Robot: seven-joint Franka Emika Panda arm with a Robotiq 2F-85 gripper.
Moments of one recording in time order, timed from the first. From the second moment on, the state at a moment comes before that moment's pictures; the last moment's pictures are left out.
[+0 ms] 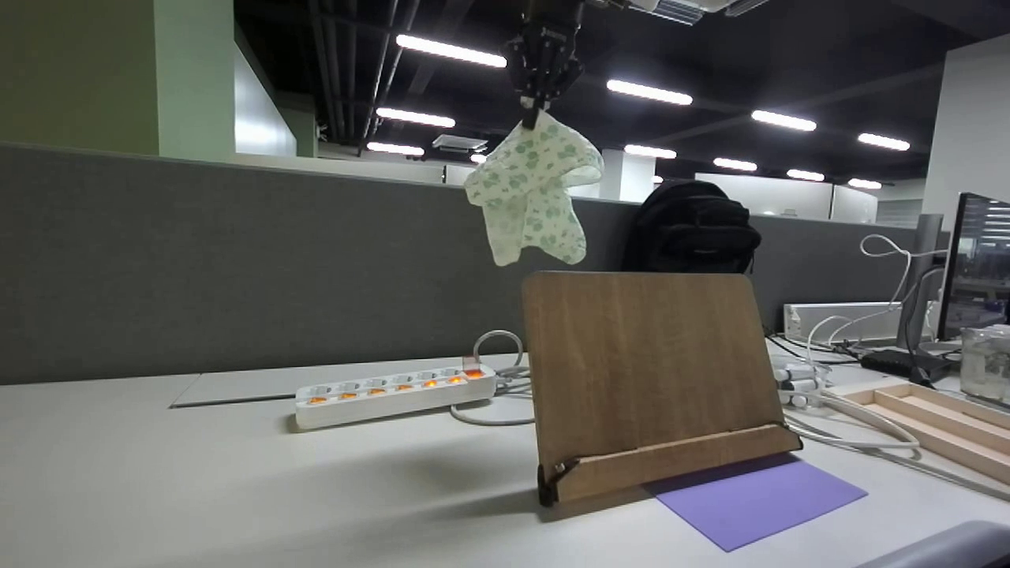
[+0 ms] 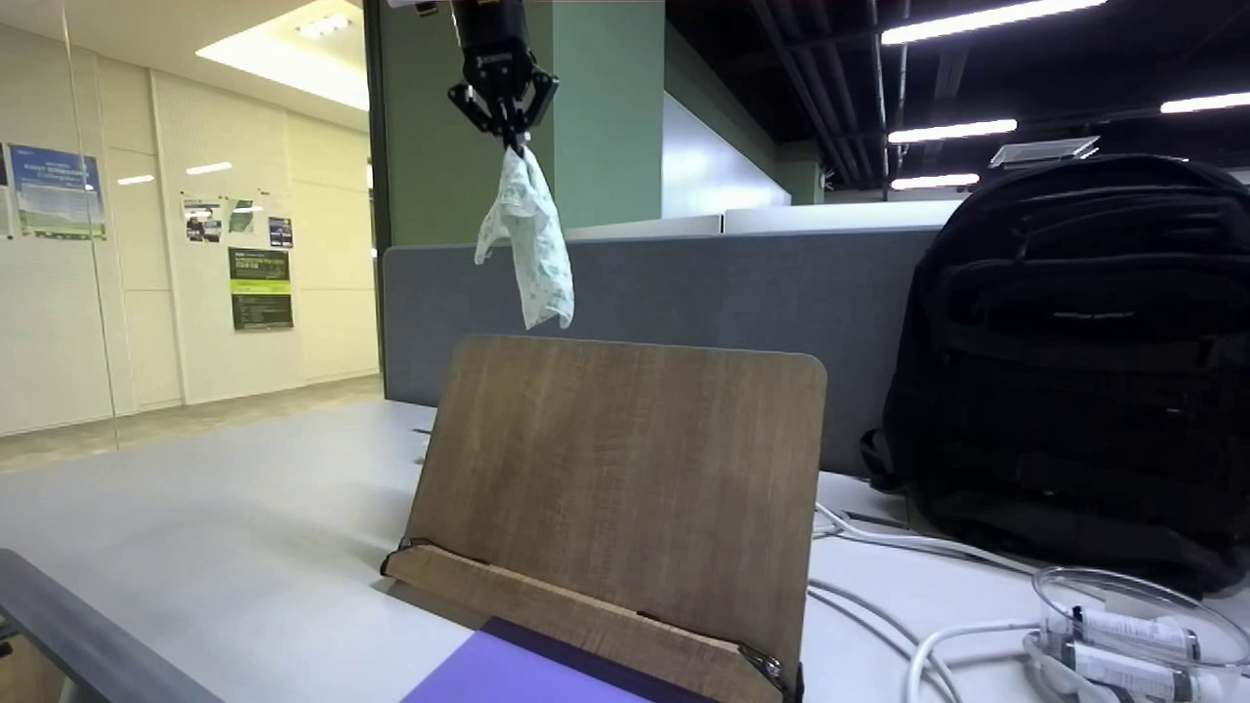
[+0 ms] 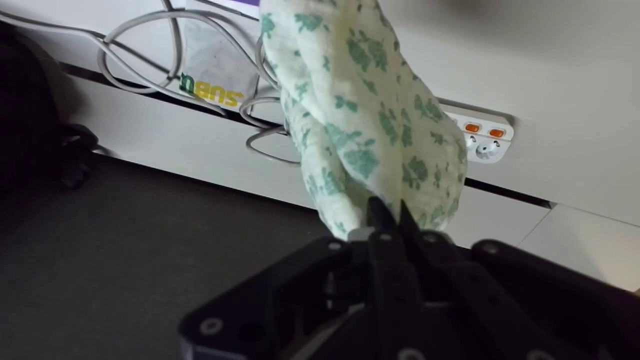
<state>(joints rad) 0.07 -0.14 0.04 -2.02 0.00 2.21 -0.15</state>
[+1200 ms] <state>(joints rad) 0.05 -0.15 -0.04 -2.05 0.08 2.09 -0.70</state>
